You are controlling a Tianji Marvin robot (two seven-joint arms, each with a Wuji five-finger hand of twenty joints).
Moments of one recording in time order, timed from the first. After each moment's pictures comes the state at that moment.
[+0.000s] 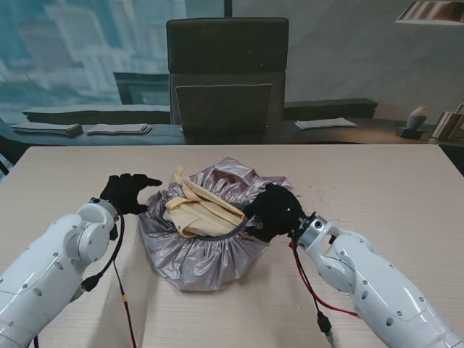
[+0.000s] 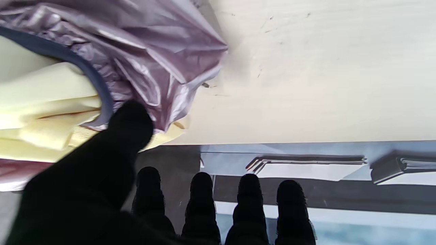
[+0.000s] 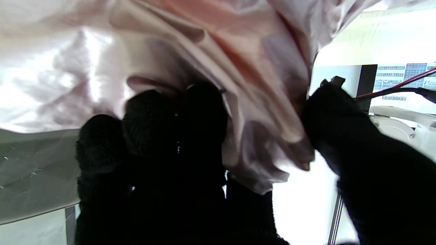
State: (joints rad) left arm 1.25 -1.04 -1.16 -1.30 0.95 0.04 -0.11; right arm -1.35 -1.06 1.01 -1.46 -1.15 -0.43 -0.43; left_hand 0.71 -0.49 0.66 -0.08 0.19 -0.18 0.34 0.23 0.22 0.04 0.23 0.40 0.12 0.20 0.34 0.45 -0.06 0.25 0.59 0.32; right_hand 0.30 -0.81 1.18 -0.25 1.24 -0.16 1.12 0.56 1.41 0.09 0.83 0.61 1.27 0.14 1.00 0.68 0.78 0.29 1.37 0.64
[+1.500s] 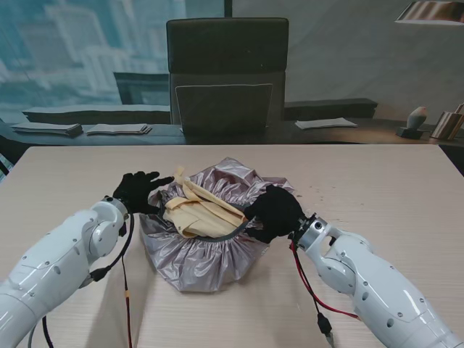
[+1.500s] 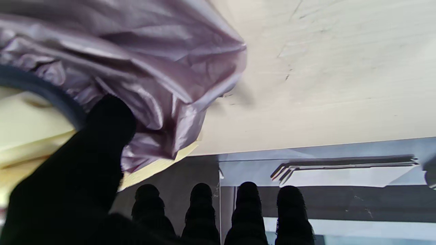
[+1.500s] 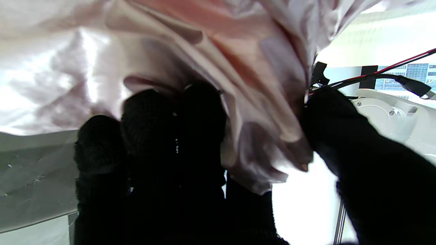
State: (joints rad) left arm 1.05 -1.05 -0.92 -1.01 0.89 -0.05 0.06; right arm -1.36 -1.06 1.02 -1.46 -1.14 -0.43 -0.41; left_hand 0.67 -0.49 0.56 -0.08 0.18 -0.16 -0.02 0.19 0.16 0.04 0.07 0.48 0.09 0.18 0.22 0.46 -0.06 0.24 0.45 0.33; right_hand 0.30 -0.78 1.17 -0.22 1.24 -0.16 1.12 0.63 1.41 0.10 0.83 0.61 1.27 0.15 1.00 0.68 0.76 0.31 1.37 0.64
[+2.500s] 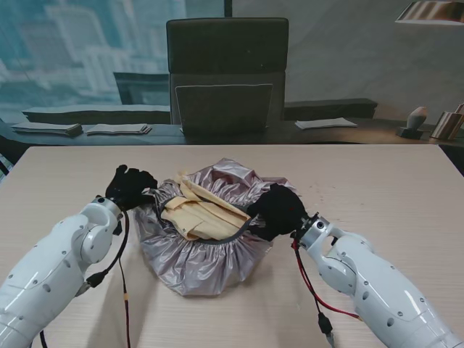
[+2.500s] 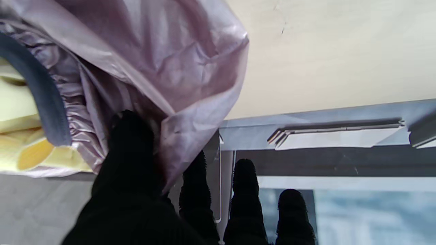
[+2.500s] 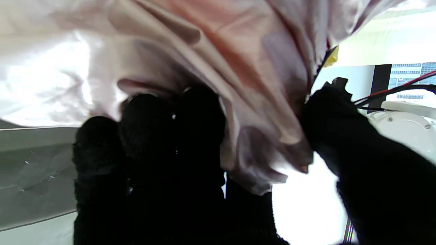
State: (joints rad) left arm 1.22 -1.06 -1.14 -1.22 1.02 -0.07 0.05; right arm -1.36 -1.06 1.02 -1.45 -1.14 -0.41 -0.43; left_hand 1.02 -0.17 -0.04 -0.08 0.55 -0.19 1.01 0.76 0.40 -0.06 0.54 0.47 0.21 0.16 0.50 0.47 -0.06 0.25 0.36 0.35; right_hand 0.30 -0.78 1.17 -0.22 1.25 -0.15 1.12 0.69 1.41 0.10 0.86 0.63 1.27 0.16 1.03 0.68 0.77 0.33 1.39 0.64
